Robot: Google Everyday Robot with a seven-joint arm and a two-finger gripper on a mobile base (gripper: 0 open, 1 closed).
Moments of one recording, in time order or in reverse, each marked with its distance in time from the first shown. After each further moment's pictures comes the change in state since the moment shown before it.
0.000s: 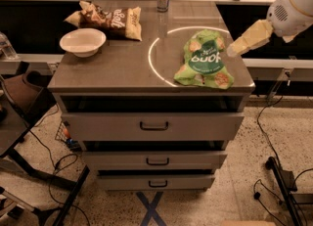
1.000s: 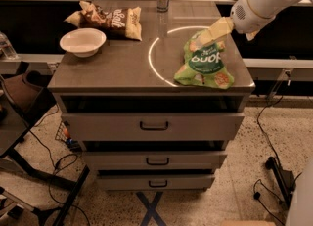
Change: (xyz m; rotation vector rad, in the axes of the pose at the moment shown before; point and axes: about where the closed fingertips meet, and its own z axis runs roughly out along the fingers) arm -0.071 0.035 0.060 -0.088 -0.083 0.031
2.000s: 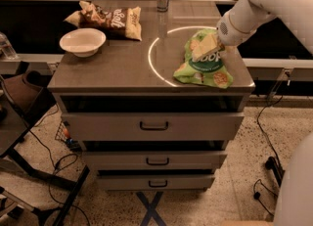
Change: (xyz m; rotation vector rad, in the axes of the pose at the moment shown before) arm 0.001 -0.007 0.059 0.056 0.016 -0.027
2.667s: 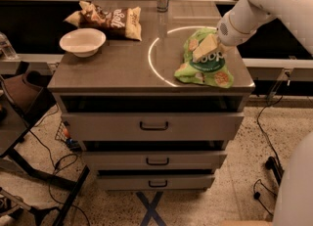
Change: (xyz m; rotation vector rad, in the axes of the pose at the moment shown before) arm 0.000 0.002 0.003 -0.003 0.005 -0.002
